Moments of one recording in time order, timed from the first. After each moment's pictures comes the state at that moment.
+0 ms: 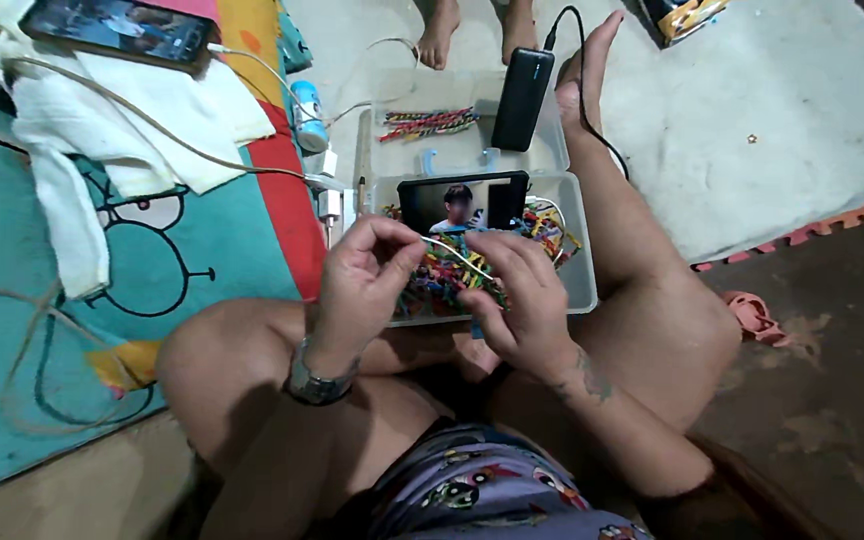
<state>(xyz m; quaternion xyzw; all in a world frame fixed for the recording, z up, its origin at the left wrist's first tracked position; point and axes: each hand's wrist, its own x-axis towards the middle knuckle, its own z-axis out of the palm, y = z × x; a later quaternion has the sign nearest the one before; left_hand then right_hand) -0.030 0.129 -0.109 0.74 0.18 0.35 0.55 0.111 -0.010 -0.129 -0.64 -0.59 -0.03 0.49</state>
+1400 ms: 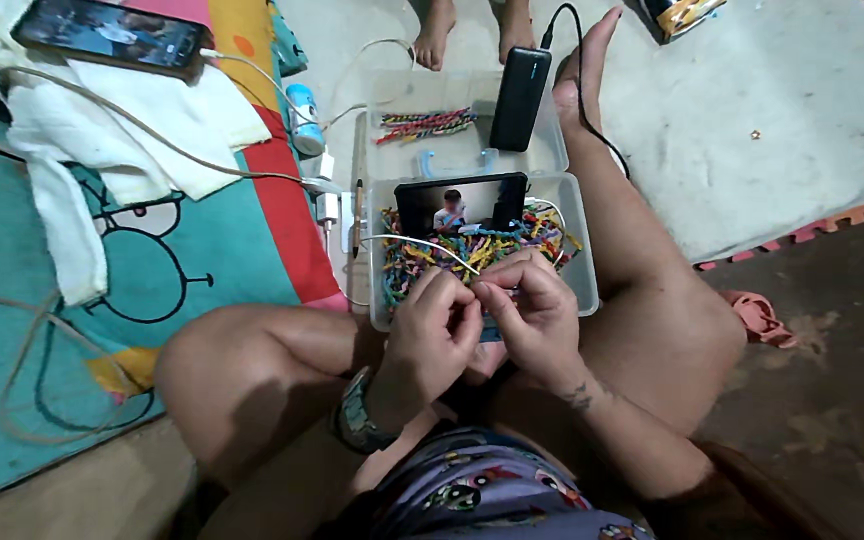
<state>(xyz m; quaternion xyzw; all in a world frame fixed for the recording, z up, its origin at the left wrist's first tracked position) -0.014 0.067 -0.120 0.81 0.23 0.30 0.45 0.108 -0.019 -0.138 -0.60 -0.42 0.18 0.66</state>
